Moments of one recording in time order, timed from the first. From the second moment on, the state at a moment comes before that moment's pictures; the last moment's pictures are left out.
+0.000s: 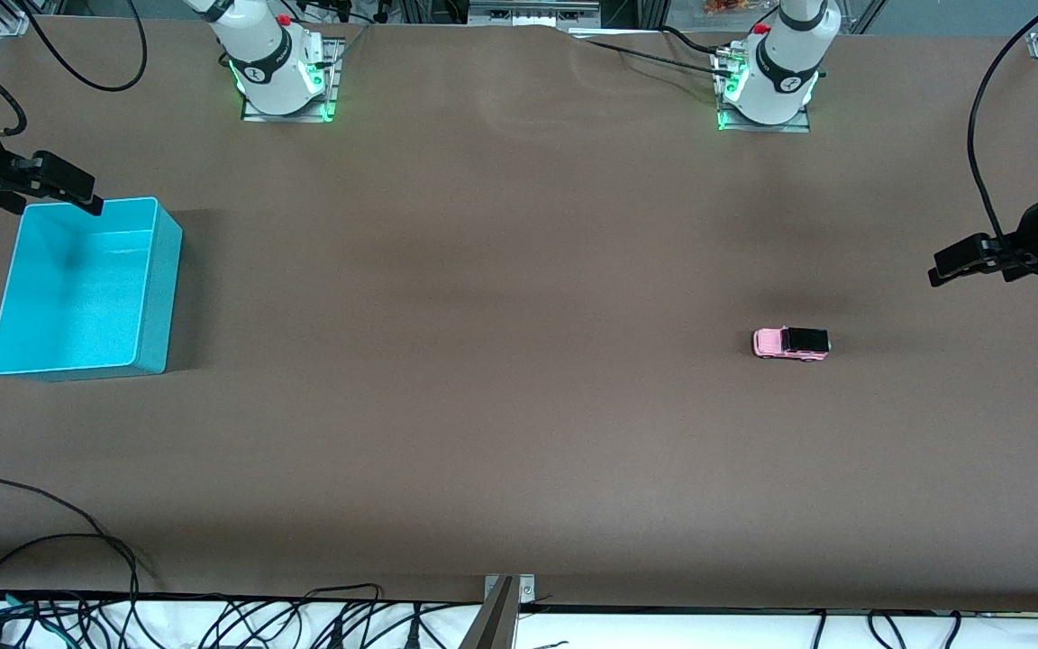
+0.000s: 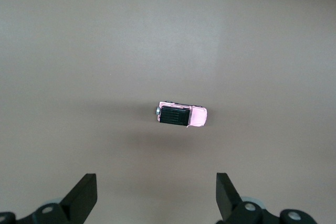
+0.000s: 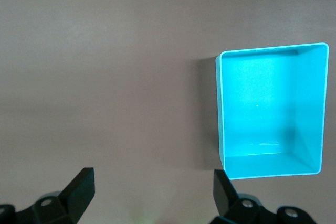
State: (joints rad) left arm -0.06 0.14 0.13 -1.54 -0.04 1.63 -0.02; right arm 0.00 -0.01 -0.02 -1.62 0.02 1.55 -0.01
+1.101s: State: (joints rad) left arm -0.06 0.14 0.13 -1.54 -0.04 1.61 -0.02; right arm 0.00 -0.01 -0.02 -1.62 0.02 1.55 -0.01
